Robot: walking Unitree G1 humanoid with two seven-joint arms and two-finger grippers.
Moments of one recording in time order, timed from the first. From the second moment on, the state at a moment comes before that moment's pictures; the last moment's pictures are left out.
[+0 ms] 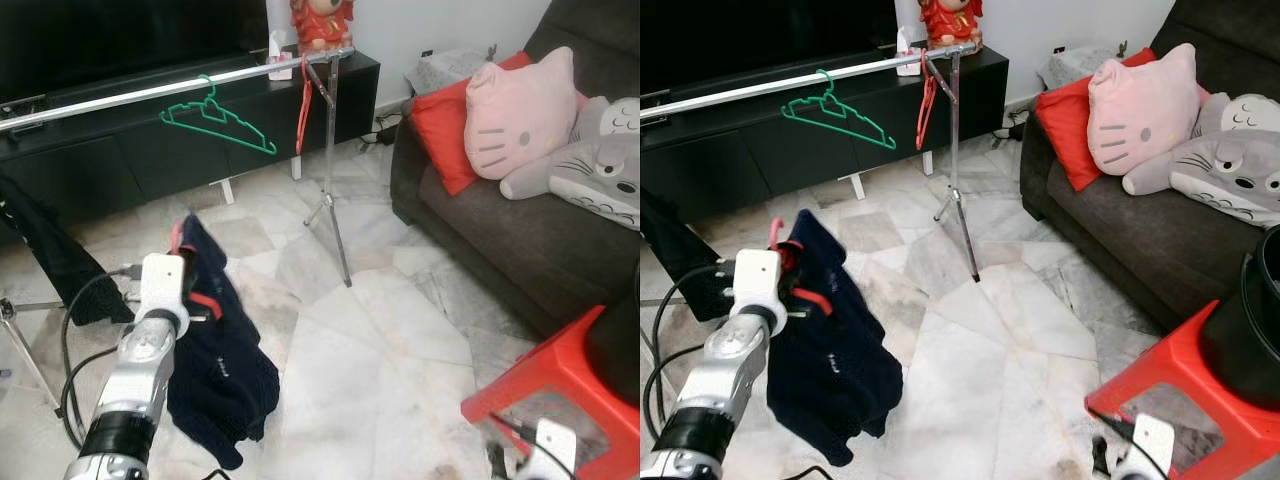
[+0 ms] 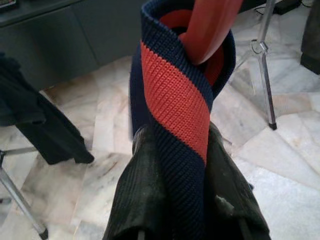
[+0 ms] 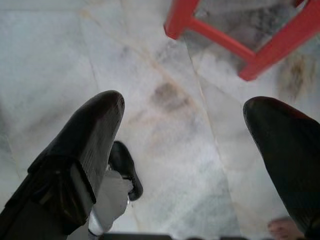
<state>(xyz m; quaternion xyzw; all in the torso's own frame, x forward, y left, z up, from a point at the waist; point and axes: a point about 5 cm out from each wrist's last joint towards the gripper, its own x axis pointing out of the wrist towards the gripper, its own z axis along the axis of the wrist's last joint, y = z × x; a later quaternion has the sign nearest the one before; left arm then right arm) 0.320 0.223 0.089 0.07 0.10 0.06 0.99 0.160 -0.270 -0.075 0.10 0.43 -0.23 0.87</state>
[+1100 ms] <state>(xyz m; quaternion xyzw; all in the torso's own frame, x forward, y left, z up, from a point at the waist) 0.317 0.215 0.074 0.02 0.11 0.08 0.99 0.148 -0.257 -0.084 0.10 0.44 -0.20 0.87</state>
